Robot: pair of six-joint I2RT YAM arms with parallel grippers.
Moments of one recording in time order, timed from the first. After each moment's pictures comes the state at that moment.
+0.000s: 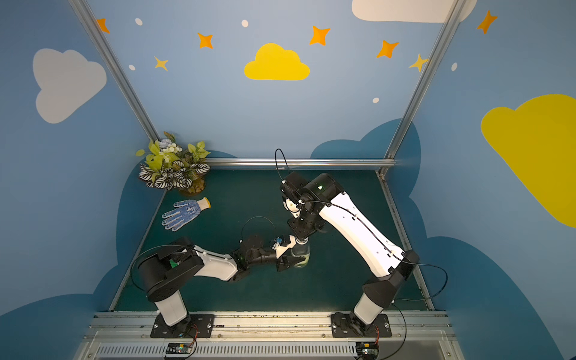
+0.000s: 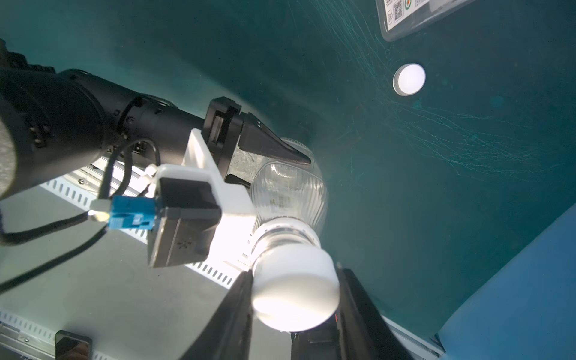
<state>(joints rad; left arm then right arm) -0.91 1.79 0.63 0.99 0.46 0.05 0.83 1.65 1.92 -1.69 0.01 0.16</state>
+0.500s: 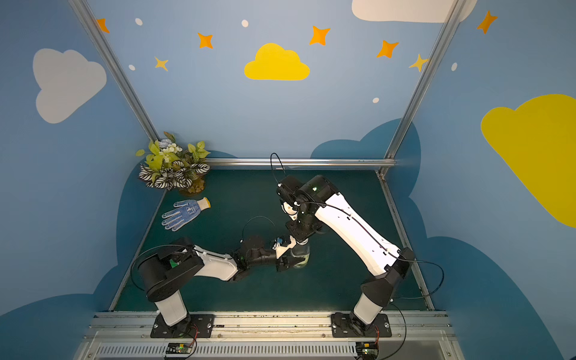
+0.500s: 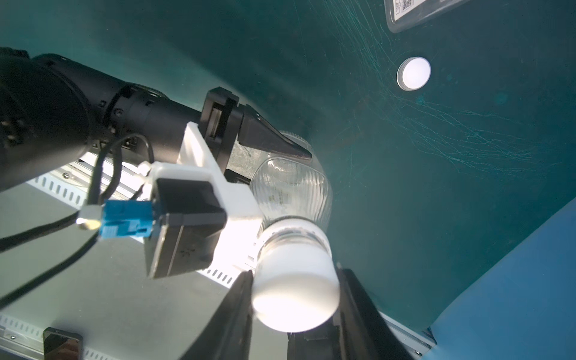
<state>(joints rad) -0.91 1.79 0.63 0.97 0.45 0.06 0.85 1.66 1.91 -1.69 0.03 0.16</state>
